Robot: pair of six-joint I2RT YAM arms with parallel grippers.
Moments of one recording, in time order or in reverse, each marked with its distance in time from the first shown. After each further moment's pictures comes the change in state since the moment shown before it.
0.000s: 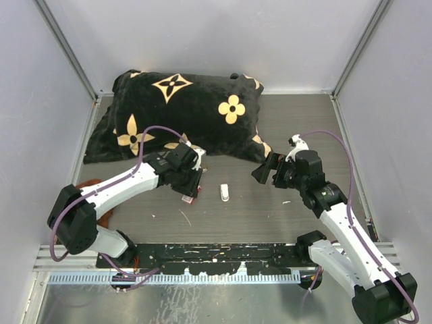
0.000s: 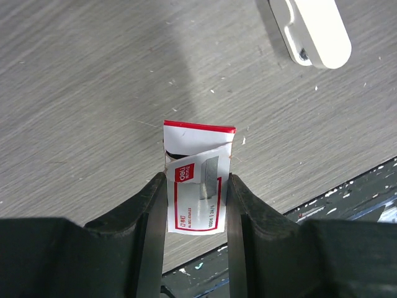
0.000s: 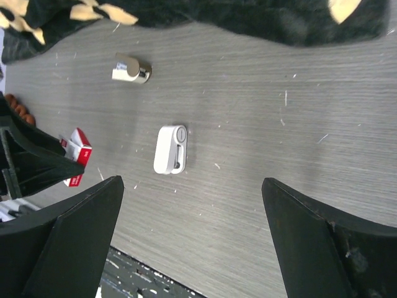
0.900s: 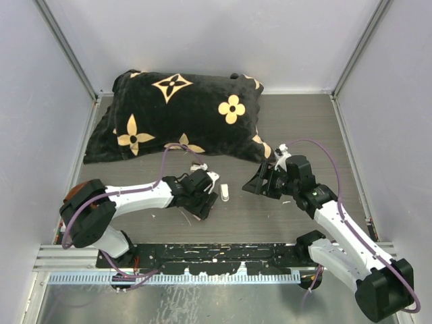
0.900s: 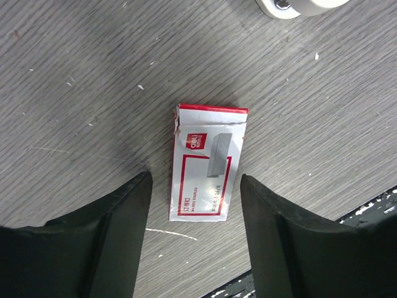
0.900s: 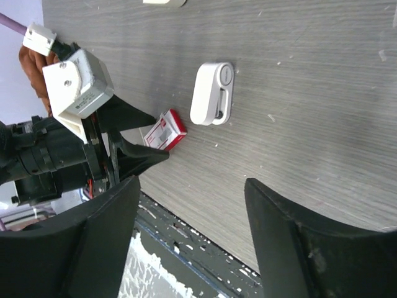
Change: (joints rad) left arm -0.240 0.108 -0.189 0.279 -0.054 -0.017; right arm 0.049 0.042 -0.112 0.063 -0.231 0.126
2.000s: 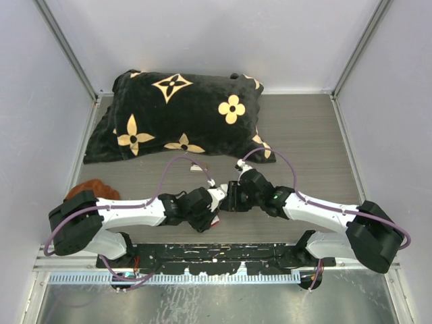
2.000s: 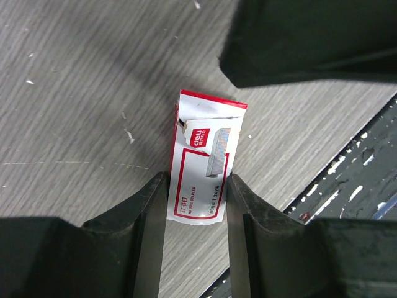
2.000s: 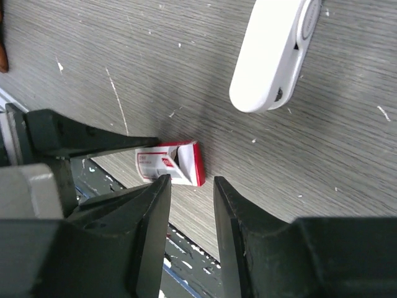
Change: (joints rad) left arm -0.166 -0.134 -0.180 0.197 -0.017 0.069; right arm 0.479 0.374 -0.013 0.291 0.264 0.139
